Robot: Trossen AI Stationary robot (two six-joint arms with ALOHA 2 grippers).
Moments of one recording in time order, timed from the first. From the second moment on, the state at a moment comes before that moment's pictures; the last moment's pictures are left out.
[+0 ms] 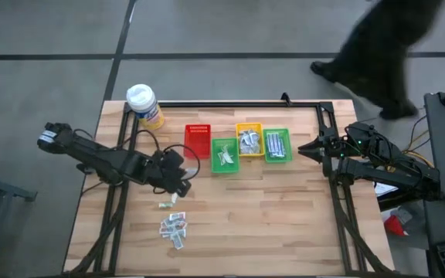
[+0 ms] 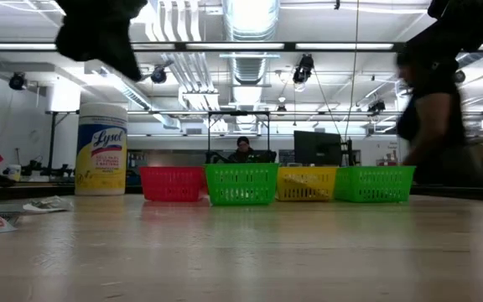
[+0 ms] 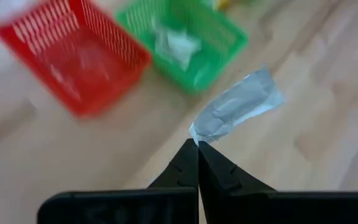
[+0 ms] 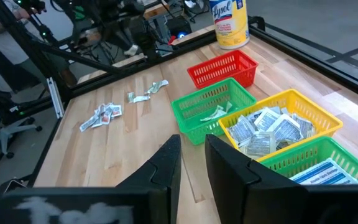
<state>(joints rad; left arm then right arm) -0.32 1.21 1.02 -0.83 -0.48 -1.01 -0.37 0.28 0.51 -0.54 -0.29 0.28</state>
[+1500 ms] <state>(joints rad) 0.16 2.01 1.68 -0.88 -0.25 0.29 -0.37 0.28 0.51 -0.54 -0.29 0.28</state>
